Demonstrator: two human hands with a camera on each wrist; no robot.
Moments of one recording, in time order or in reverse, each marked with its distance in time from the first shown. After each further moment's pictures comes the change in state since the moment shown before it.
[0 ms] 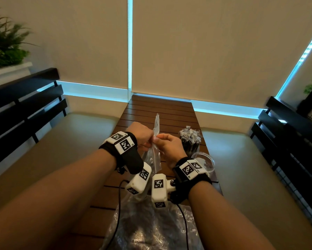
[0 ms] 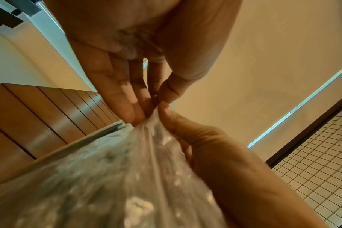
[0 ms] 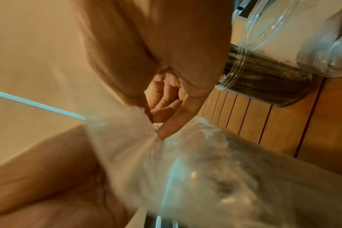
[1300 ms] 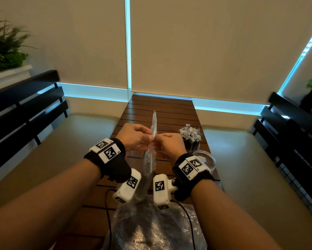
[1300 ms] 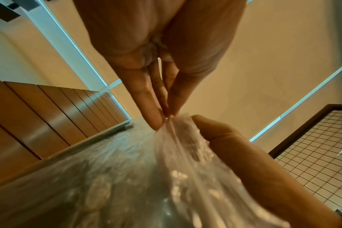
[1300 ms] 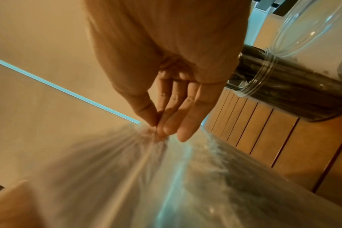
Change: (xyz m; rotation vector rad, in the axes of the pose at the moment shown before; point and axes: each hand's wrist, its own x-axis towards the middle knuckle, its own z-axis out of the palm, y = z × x) left_hand 0.001 -0.023 -0.015 -0.156 -0.066 0.122; right_hand 0.003 -0.004 -0.006 -0.173 0.012 -0.026
